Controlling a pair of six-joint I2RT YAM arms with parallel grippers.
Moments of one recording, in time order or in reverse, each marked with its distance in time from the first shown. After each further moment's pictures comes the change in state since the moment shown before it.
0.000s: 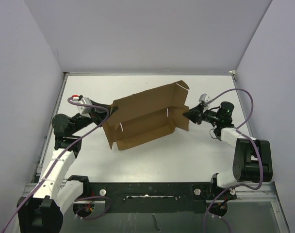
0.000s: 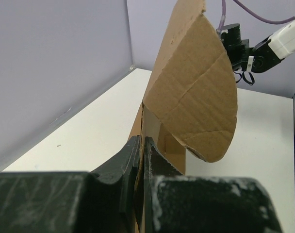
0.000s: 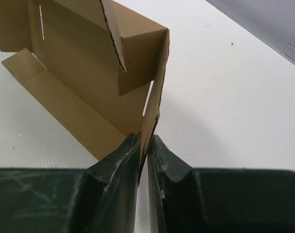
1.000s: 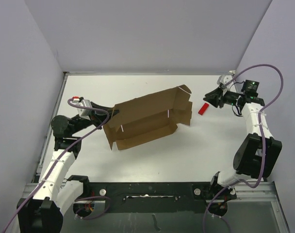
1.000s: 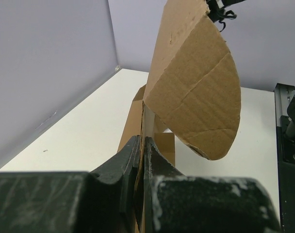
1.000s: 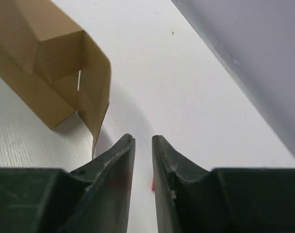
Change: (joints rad) left arm 0.000 -0.013 -0.007 0.024 0.068 -0.035; right arm -0.247 0.051 0.624 -1.176 -0.143 -0.810
